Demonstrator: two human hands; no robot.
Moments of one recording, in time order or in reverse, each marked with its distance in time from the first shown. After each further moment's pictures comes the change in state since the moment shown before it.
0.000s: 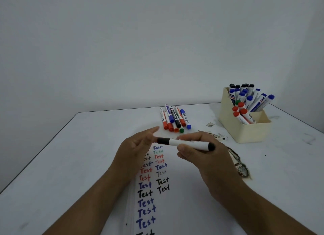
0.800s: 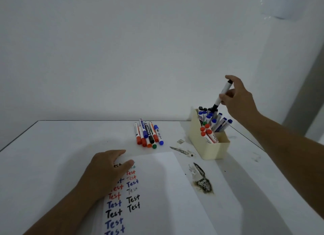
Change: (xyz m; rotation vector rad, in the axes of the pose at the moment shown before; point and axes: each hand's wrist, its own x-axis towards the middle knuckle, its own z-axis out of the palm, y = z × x) left_hand 0.023 -0.039 0.008 0.380 0.000 -0.087; right_hand 0.161 -0.105 -0.167 -0.795 0.359 -0.288
